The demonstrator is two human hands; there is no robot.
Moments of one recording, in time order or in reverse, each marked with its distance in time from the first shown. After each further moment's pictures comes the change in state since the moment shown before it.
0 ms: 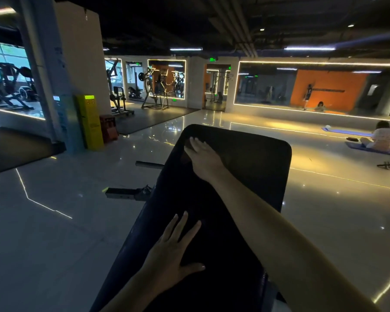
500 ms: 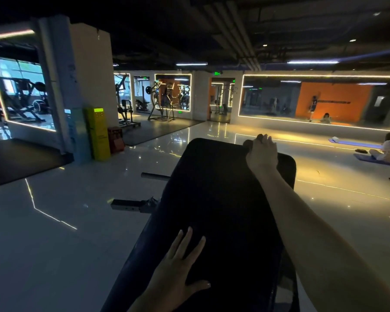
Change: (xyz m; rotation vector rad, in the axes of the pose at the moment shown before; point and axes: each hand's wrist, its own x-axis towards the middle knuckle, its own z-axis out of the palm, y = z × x) left_hand 0.002 0.003 0.006 -0.026 0.008 0.013; right_hand -0.018 0.117 -0.033 0.047 0.211 0.605
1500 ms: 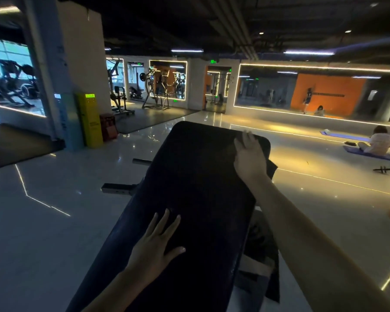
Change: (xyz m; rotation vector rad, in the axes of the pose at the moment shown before) left_hand -0.024 0.025 0.009 0.000 0.114 -0.154; right_hand -0.081 0.040 -0.013 -0.059 0.090 -0.276
